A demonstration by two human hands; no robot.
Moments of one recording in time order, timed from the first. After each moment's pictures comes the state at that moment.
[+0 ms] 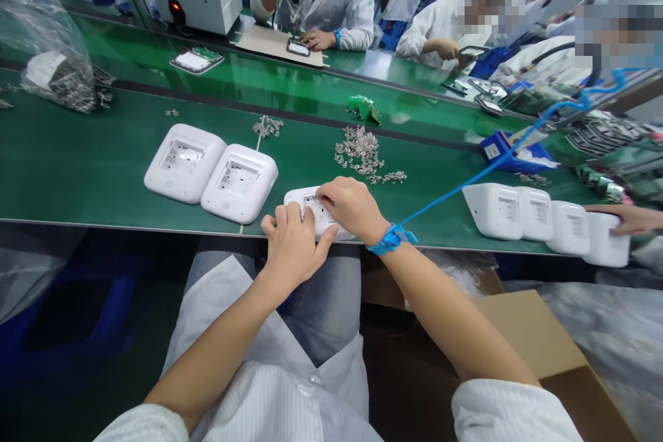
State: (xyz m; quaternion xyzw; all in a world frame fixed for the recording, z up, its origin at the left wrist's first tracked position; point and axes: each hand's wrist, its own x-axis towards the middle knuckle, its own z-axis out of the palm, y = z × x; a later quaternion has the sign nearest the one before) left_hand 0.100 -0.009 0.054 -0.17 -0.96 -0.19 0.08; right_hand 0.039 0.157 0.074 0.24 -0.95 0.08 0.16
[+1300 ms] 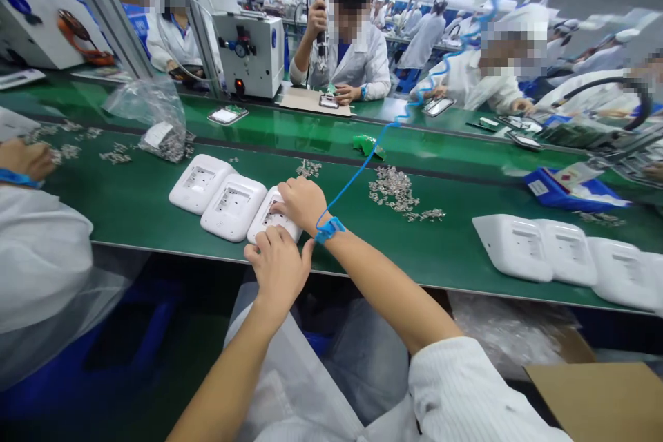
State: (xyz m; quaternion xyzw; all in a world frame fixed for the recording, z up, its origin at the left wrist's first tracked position) left_hand 0.074 -0.099 0.061 0.00 -0.99 -0.07 0.13; right_hand -0.050 -0.021 0.086 0.26 -0.95 0.01 0.16
